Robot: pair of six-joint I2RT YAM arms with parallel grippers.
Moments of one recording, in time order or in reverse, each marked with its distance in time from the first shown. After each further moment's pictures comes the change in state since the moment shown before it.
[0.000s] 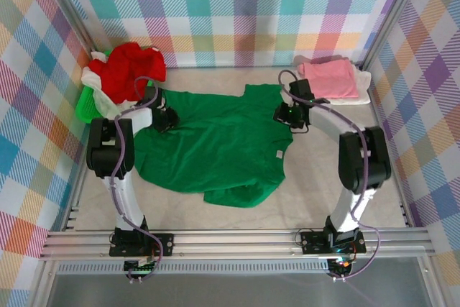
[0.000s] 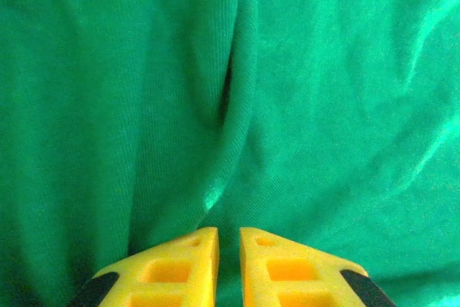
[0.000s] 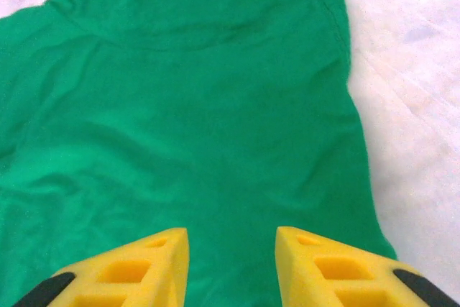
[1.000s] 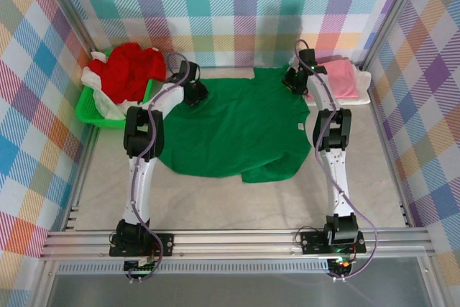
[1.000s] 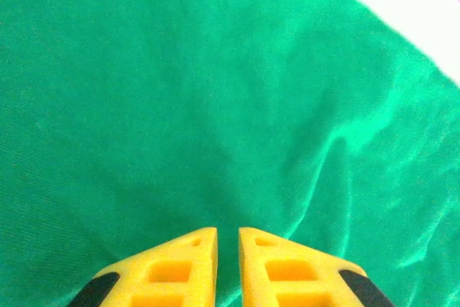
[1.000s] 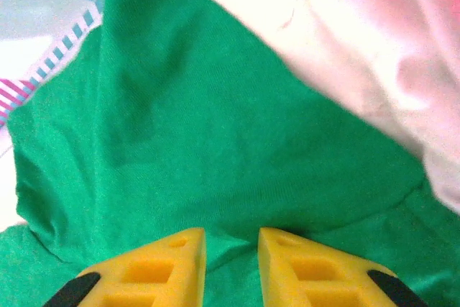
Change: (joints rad) left arm -0.172 0.438 0.793 -0.245 -0.110 -0.119; right arm -0.185 0.915 1.312 -0.317 -0.114 0.119
